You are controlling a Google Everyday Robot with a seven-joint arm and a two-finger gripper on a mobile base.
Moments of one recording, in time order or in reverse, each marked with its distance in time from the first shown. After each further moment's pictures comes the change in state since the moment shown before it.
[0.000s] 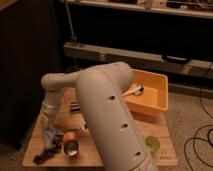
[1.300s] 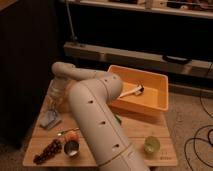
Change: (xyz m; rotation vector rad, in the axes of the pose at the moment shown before) arm -0.060 -0.120 -0.043 -0.031 -0.143 0.230
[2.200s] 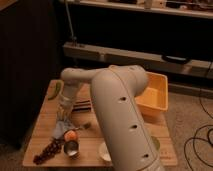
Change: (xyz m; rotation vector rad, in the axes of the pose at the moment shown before) arm 0.102 0.027 0.000 0.039 0.079 -0.124
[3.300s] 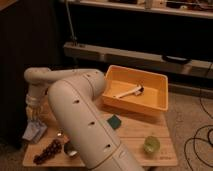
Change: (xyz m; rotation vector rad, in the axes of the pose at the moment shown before) arm -0.124 0.059 0.033 0.001 0.031 -0.083
